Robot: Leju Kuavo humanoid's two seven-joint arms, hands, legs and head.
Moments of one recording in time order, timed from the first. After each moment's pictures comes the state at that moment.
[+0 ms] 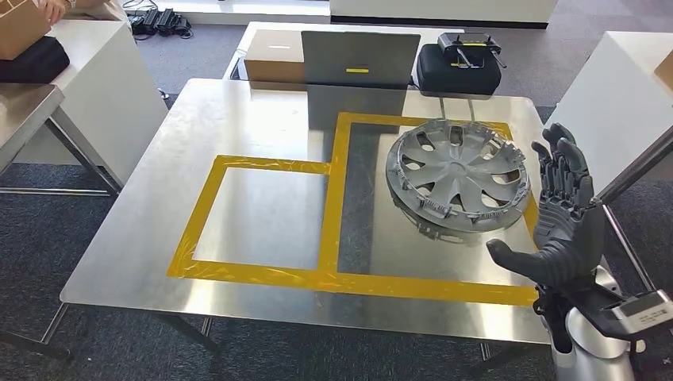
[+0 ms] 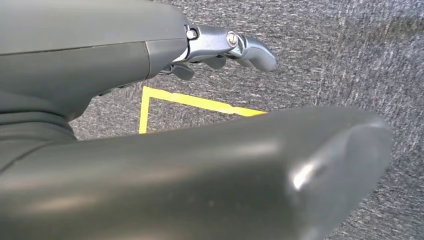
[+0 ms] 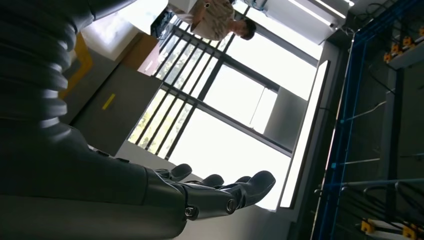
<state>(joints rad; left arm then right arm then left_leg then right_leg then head) -0.04 -0.13 0.85 -0.19 -0.57 0.04 -0.25 -0.14 -0.16 0.04 -1.87 0.08 0.03 -0.60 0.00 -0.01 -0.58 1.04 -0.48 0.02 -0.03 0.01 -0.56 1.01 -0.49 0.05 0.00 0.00</state>
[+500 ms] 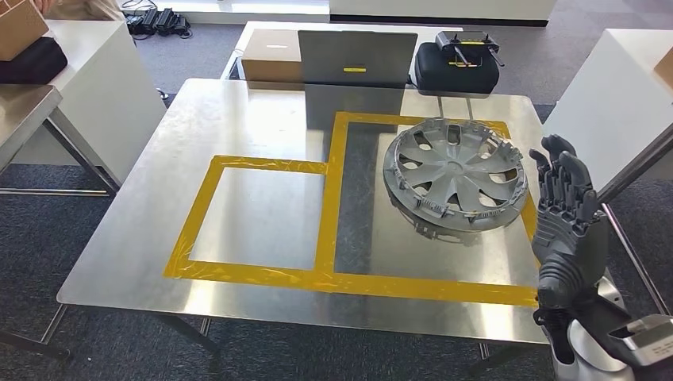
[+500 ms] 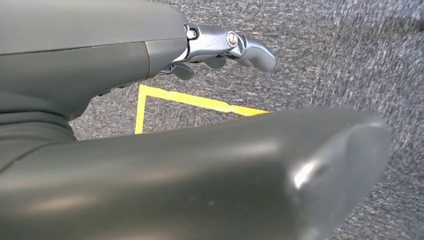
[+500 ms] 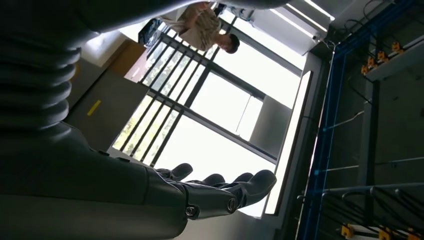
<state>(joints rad) -0.03 -0.14 0.87 -0.19 -0.57 0.03 -0.27 -0.11 -0.16 0.05 -1.94 0.08 0.06 -0.62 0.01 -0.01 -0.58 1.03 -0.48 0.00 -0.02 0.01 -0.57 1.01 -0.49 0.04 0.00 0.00</state>
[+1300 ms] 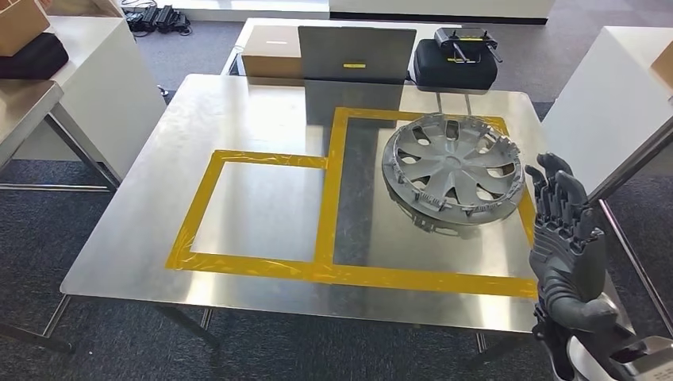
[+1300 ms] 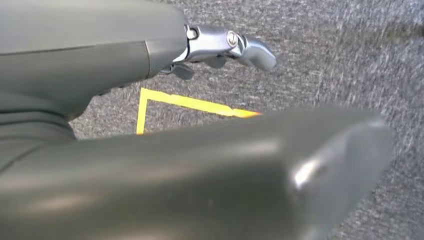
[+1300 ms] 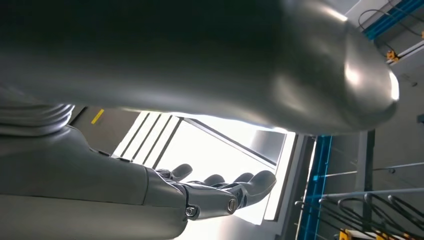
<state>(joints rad) -0.04 -0.14 0.88 -0.19 -0.59 0.03 -0.28 -0.05 -0.16 0.06 -1.98 0.09 0.06 -0.64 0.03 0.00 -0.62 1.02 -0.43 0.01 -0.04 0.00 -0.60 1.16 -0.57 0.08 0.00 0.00</state>
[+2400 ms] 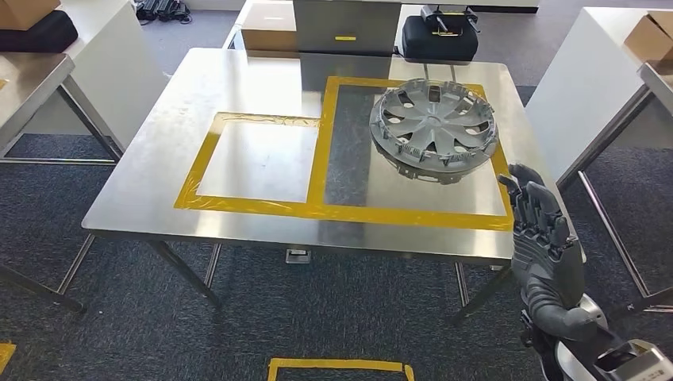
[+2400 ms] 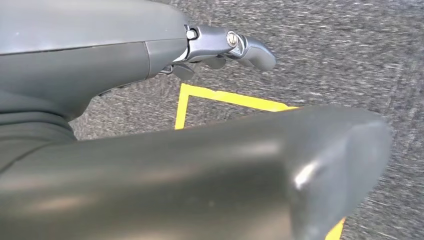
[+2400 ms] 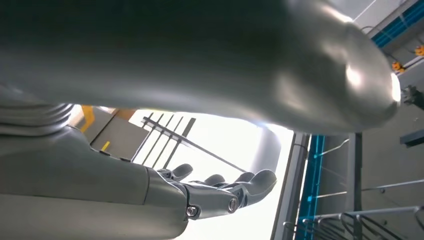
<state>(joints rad) -0.04 -0.14 0.88 -0.19 -0.59 0.03 -0.28 -0.04 -0.15 0.10 -1.98 0.10 0.12 -0.64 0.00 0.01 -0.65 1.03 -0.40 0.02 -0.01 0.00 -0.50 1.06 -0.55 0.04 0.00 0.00</state>
